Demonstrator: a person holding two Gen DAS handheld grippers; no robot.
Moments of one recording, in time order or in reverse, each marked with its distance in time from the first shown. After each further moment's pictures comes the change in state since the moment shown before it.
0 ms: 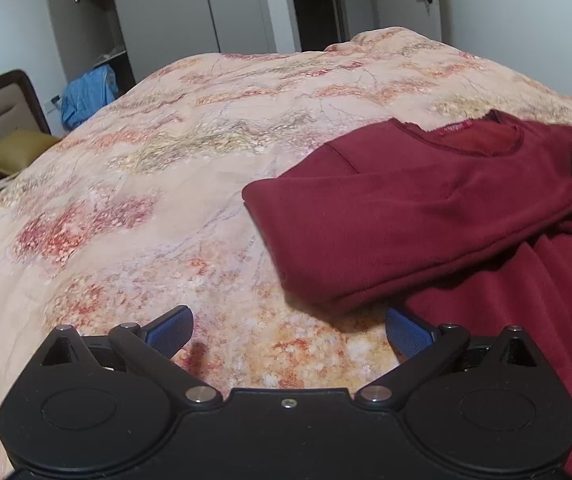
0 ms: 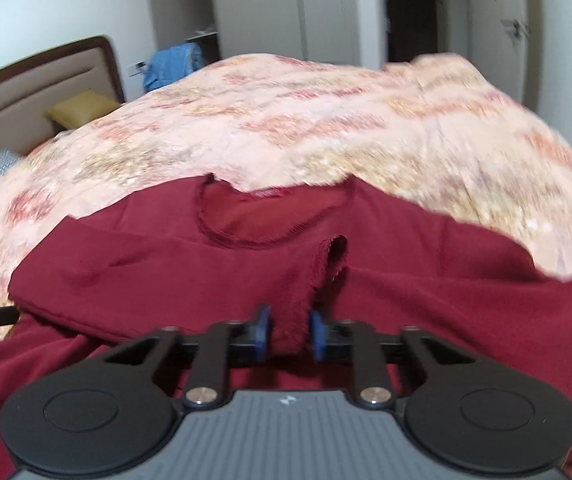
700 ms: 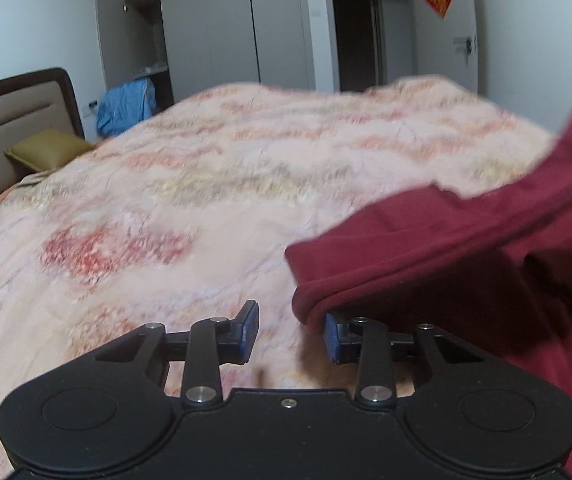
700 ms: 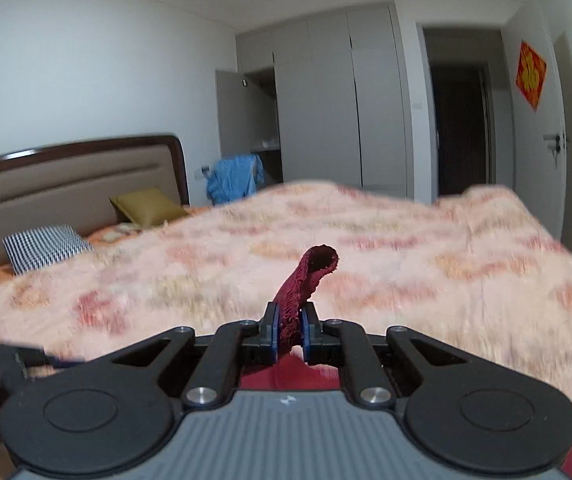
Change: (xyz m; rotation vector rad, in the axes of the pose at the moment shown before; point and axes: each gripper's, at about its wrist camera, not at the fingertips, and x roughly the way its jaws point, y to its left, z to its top) left arm -0.003 0.022 0.020 -0.120 -0.083 0.069; right arm -0.059 0.010 0.052 -0.050 -0.289 0.130
